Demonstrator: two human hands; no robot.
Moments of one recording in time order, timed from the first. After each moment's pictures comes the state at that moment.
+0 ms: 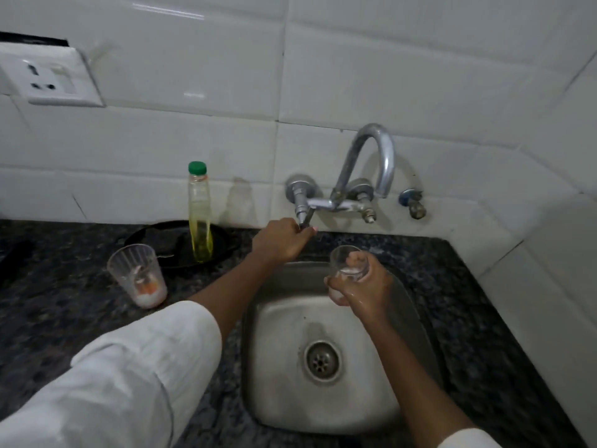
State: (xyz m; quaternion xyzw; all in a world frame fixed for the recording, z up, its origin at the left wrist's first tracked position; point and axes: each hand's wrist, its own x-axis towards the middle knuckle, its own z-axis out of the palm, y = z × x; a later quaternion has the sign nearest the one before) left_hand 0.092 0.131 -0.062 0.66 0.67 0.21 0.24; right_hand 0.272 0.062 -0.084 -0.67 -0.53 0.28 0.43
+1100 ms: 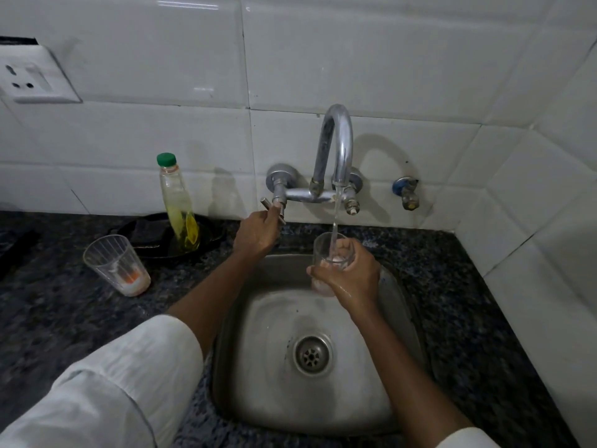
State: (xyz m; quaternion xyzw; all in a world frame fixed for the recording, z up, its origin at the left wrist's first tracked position) left_hand 0.128 0.131 -0.071 0.48 0.72 0.40 0.31; right_hand 0.310 0.077 -0.077 -0.62 -0.56 0.32 0.44
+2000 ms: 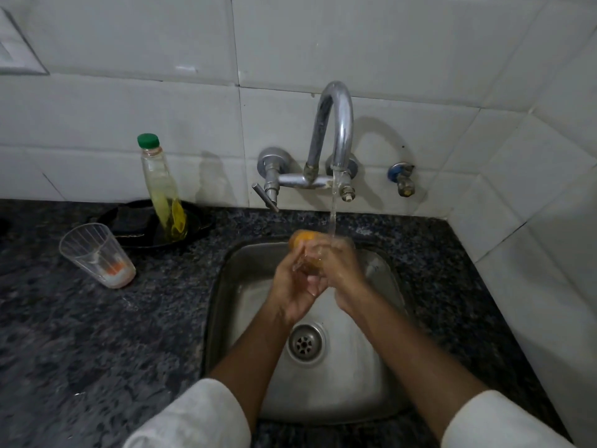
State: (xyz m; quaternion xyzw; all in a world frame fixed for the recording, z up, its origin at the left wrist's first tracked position) left_hand 0.202 0.072 -0.130 0.08 0.32 0.54 0.77; right_hand 0.293 0.081 -0.068 -0.60 -0.54 0.48 0.35
